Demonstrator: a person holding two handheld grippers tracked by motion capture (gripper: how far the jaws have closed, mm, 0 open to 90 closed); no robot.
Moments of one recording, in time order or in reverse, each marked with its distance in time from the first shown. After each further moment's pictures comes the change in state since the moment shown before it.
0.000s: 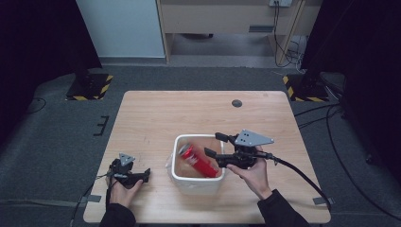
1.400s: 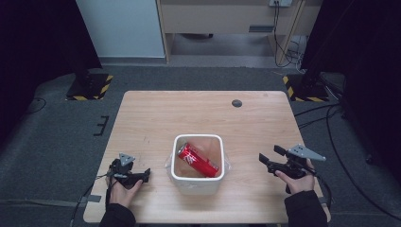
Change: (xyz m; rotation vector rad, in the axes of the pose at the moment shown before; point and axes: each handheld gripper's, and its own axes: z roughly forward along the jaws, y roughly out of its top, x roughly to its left) left arm 0.000 0.000 0.000 0.000 0.000 0.000; right arm -0.080 -0.090 -0.121 0.121 -0.415 0.213
